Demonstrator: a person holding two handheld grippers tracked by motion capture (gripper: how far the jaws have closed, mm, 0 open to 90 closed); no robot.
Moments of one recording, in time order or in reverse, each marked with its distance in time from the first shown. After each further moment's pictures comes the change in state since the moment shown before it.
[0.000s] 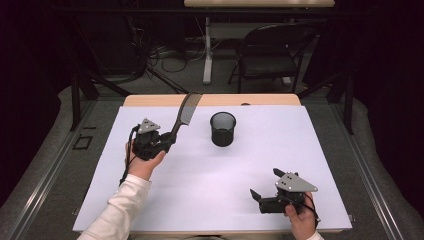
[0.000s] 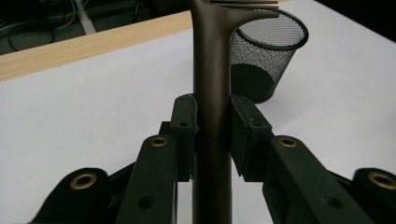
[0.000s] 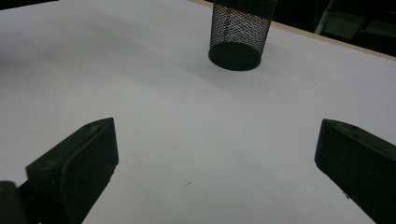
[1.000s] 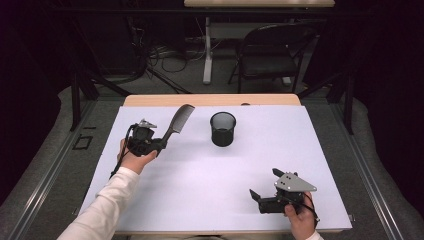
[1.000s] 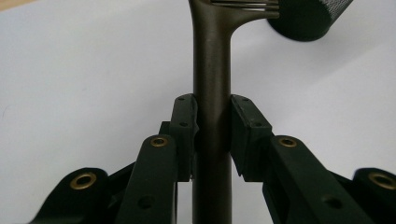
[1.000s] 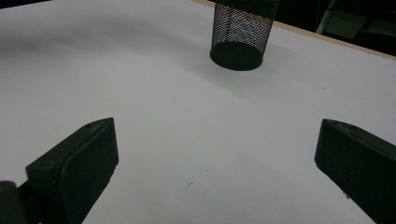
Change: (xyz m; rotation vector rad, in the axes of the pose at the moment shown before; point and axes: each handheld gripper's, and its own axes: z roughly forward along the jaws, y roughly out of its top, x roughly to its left) left arm 0.040 -0.009 0.018 0.254 0.025 -0.004; right arm 0.001 0.000 0.001 0.003 0.003 -0.006
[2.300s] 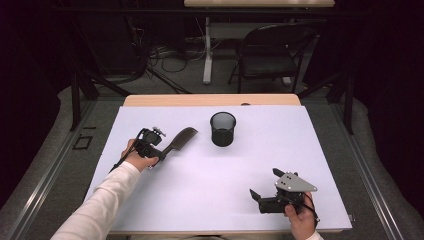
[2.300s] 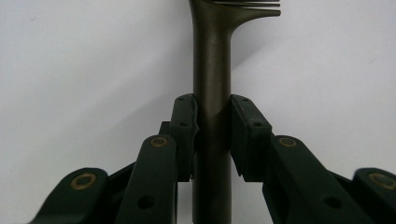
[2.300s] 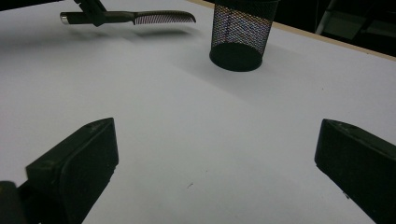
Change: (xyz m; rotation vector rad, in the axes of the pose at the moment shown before) left arm 0.011 -0.005 0.041 0.337 -0.010 0.098; right arm 0.000 0.000 0.000 -0.005 -0.001 0.007
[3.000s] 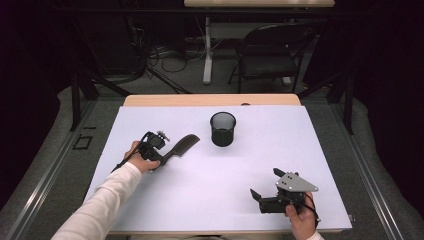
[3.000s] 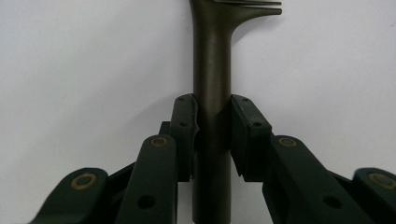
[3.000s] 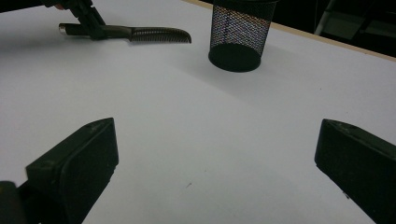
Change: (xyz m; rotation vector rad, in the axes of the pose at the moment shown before) left arm -0.007 0.000 0.014 0.109 0.009 0.074; right arm -0.001 0.000 -0.001 -0.003 -0.002 0.002
